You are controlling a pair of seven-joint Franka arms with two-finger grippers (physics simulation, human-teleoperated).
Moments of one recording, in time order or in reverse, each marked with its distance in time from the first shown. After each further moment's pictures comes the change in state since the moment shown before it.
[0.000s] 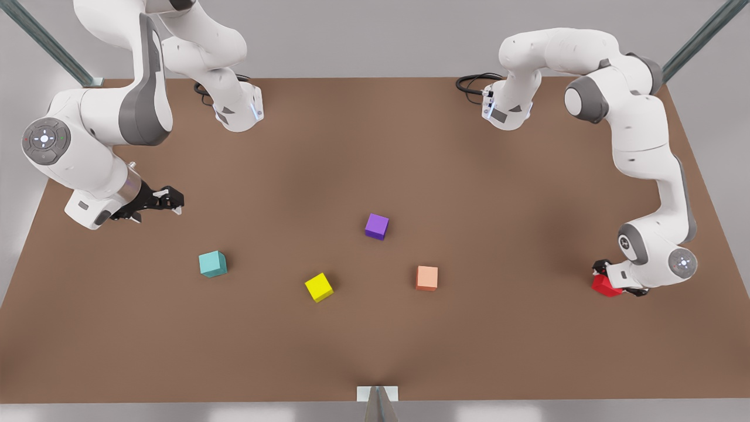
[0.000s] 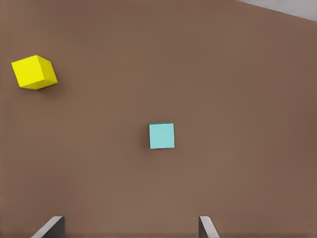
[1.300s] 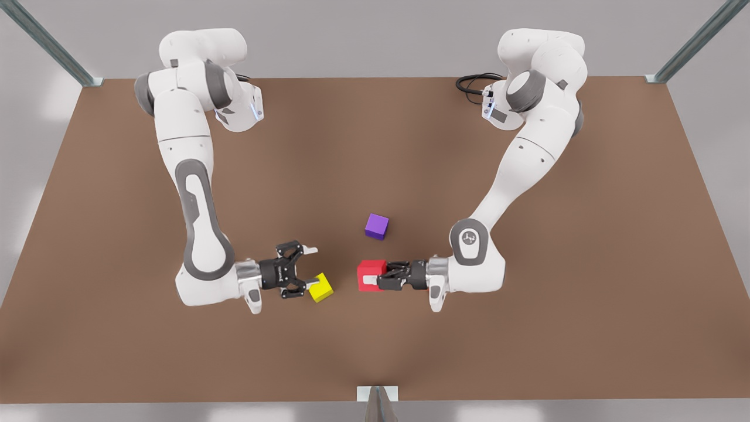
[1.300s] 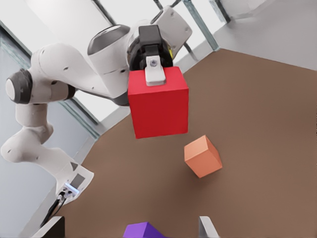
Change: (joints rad) left arm -0.300 0.198 -0.757 0.397 -0.952 -0.005 -1.266; right arm 0.040 0.739 0.078 0.304 1.339 0.027 -1.276
